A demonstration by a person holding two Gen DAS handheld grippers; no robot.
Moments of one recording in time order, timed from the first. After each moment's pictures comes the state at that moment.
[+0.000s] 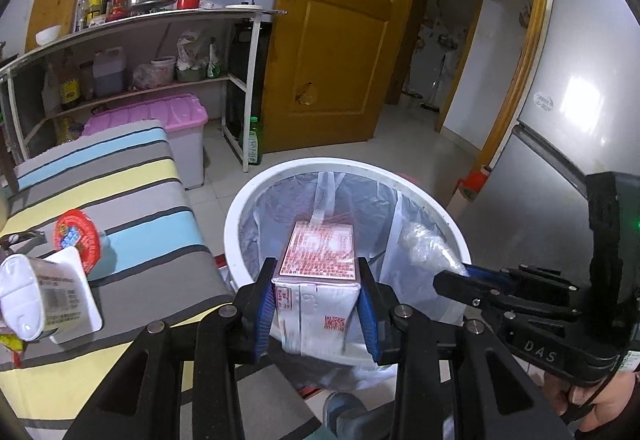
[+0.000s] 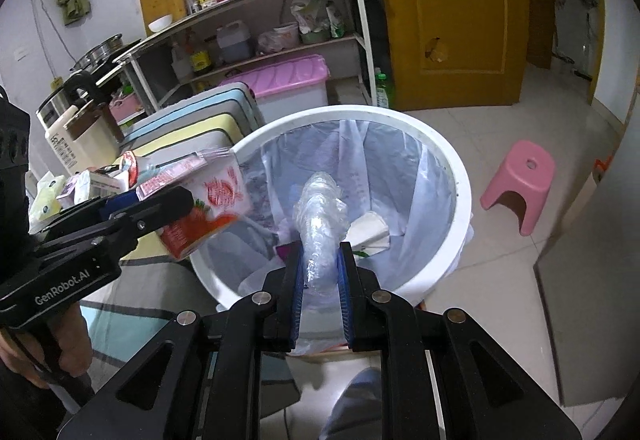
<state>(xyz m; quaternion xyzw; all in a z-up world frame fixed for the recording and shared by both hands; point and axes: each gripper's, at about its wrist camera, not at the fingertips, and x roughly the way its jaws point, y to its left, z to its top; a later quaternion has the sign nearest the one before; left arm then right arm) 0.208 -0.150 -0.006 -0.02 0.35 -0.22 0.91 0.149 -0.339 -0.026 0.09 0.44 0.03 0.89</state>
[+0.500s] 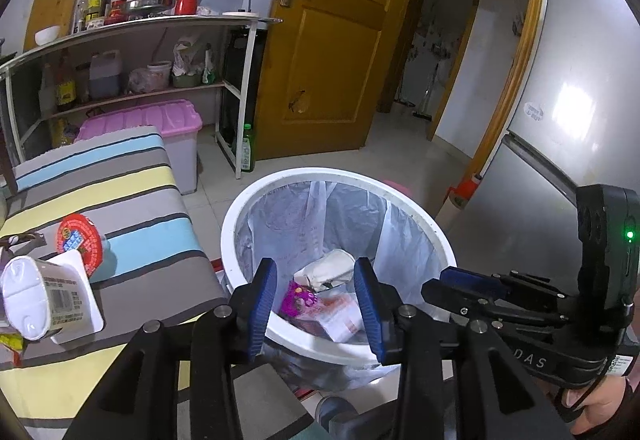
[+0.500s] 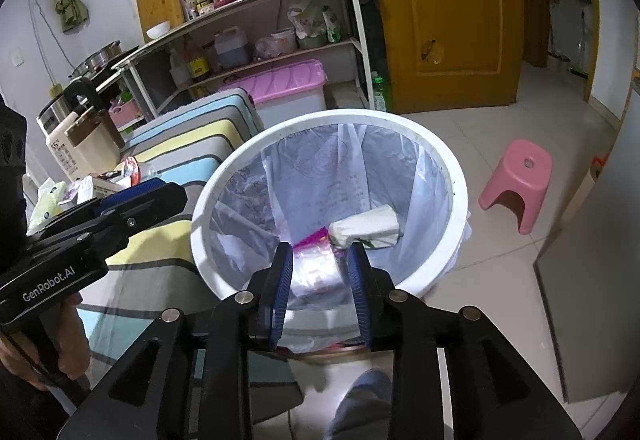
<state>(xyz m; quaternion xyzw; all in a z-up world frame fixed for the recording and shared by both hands) 0.198 -0.143 0.004 -0.04 0.34 -0.23 0.91 0.142 -0.338 -0.021 0.09 0.43 0.03 0.90</state>
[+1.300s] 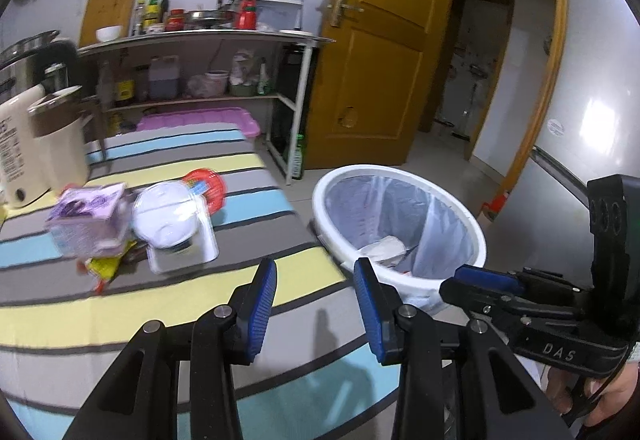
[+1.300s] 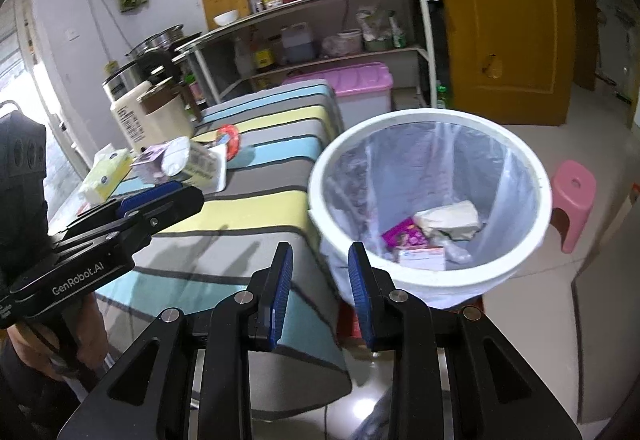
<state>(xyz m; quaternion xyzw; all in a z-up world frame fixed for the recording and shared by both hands) 0.125 -0.062 0.010 -0.05 0.32 -0.14 0.94 0.110 -0.267 -0.012 0.08 0.42 0.13 0.90</state>
